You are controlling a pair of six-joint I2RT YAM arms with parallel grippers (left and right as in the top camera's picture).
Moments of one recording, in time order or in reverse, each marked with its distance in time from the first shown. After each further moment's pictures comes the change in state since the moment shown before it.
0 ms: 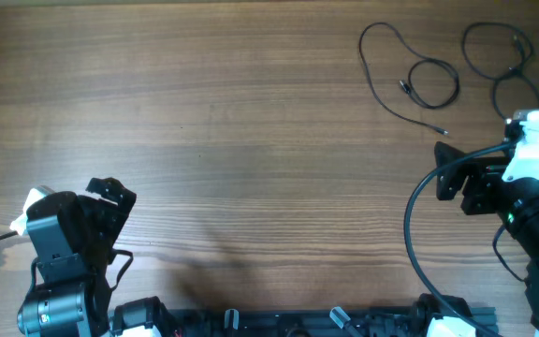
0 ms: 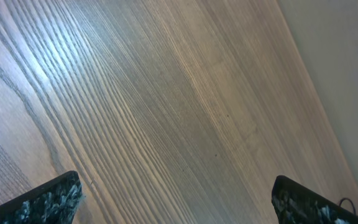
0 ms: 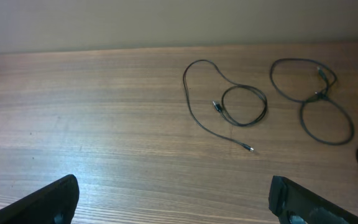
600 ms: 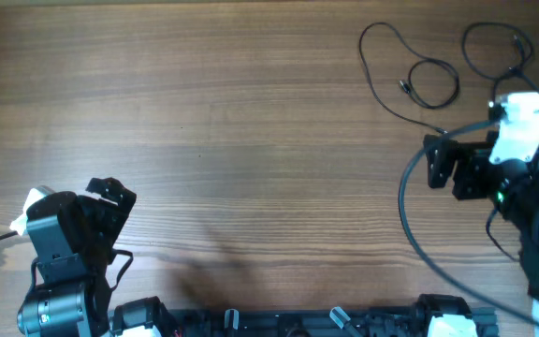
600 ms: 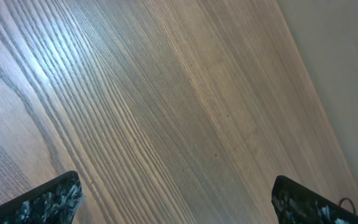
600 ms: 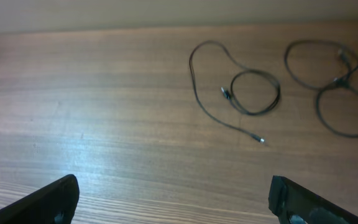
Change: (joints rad) left arm 0.000 0.000 0.000 0.000 0.000 0.000; right arm 0.034 0.070 -0.001 0.001 0.002 0.000
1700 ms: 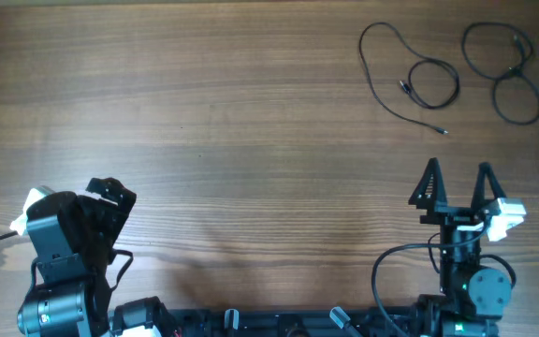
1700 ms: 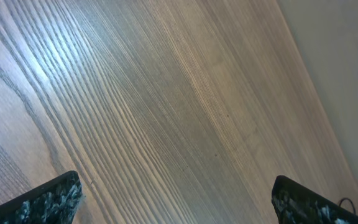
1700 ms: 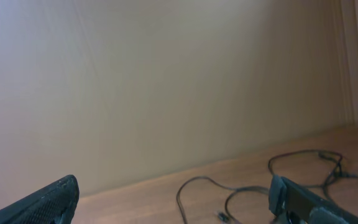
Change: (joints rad) left arm 0.000 0.000 0.000 0.000 0.000 0.000; right arm 0.011 -0.868 -1.294 1.292 0.210 0.338
